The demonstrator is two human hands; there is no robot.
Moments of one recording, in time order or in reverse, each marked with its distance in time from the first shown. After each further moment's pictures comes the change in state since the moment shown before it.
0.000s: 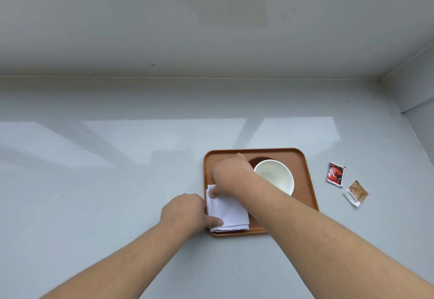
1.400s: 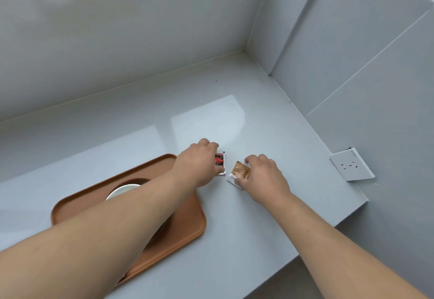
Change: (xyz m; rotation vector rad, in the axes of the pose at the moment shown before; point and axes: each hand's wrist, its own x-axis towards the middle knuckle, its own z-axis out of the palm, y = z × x) left_hand 0.077 0.360 0.002 0.252 0.226 0.671; right_hand -0.184 0.283 0.192 0.754 0.376 0.814
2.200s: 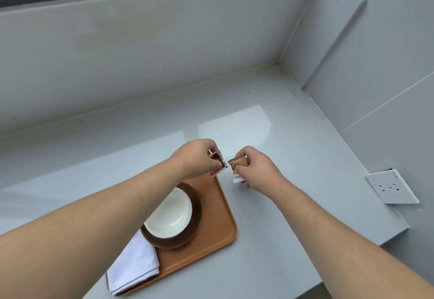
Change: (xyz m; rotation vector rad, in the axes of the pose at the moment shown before) left_hand -0.030 -0.073 -0.068 -0.342 -0.026 -0.156; right_hand 0.025 -0.093 -0.014 0.594 -0.198 -0.059
